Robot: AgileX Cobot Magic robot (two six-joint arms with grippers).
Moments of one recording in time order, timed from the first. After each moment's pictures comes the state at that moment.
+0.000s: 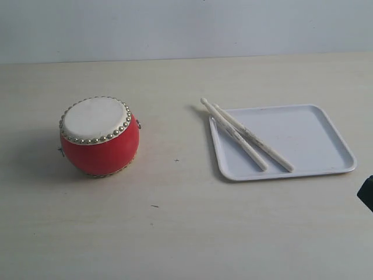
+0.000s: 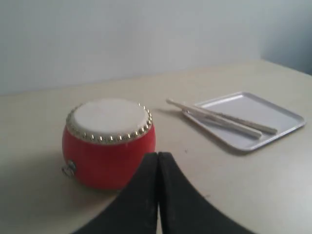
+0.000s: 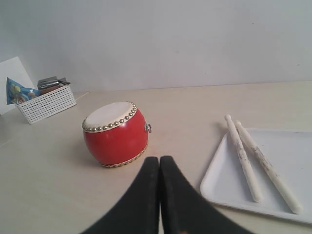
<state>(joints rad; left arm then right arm) -0.57 0.07 0.00 -0.05 0.17 -0.07 0.38 0.01 0.00 0.66 0.24 -0.39</state>
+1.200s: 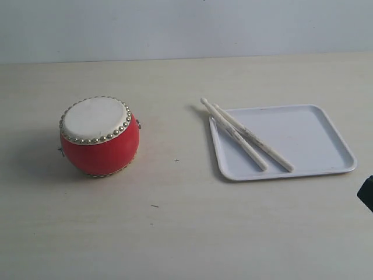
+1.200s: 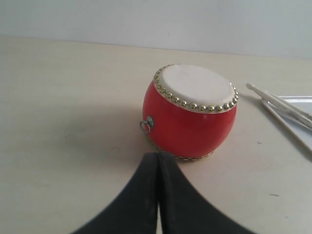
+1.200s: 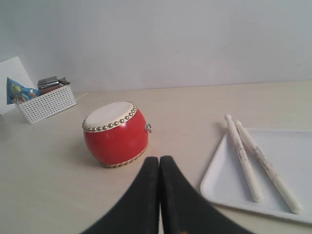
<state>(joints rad) -0.21 0.01 0.00 -0.19 0.37 -0.01 0.38 0.01 0.00 0.66 0.24 -0.39</state>
